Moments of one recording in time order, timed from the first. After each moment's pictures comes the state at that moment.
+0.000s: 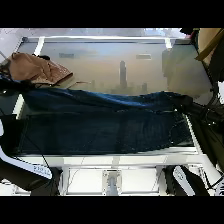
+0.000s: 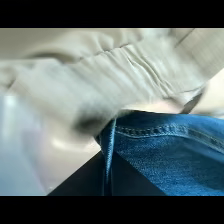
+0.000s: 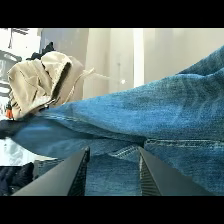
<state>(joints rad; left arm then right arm) 0.50 -1.73 1.65 1.18 -1.07 -1.14 -0.57 -0.88 0.63 -0.33 1.20 0.93</state>
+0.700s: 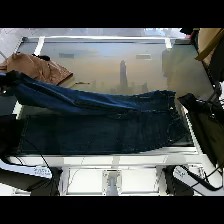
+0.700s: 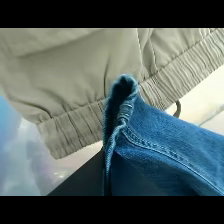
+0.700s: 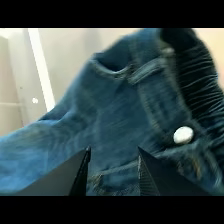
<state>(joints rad) 0.53 -1.62 1.66 1.17 -1.13 -1.21 -0.57 -1.15 0.79 -0.66 0.91 1.08</state>
